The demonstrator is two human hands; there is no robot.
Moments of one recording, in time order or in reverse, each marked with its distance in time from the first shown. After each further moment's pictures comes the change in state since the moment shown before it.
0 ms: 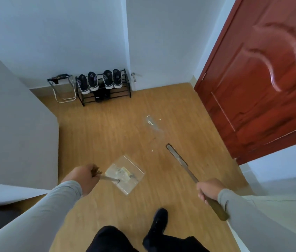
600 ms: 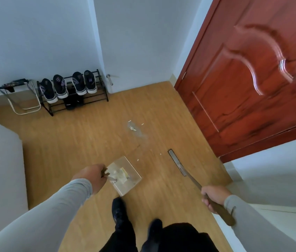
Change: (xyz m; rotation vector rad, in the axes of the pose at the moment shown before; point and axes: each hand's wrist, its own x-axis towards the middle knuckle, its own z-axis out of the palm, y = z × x) left_hand 0.169 0.091 -0.033 0.178 -0.146 0.194; right_hand 0.059 -0.068 -0.046 0.277 0.048 0.249
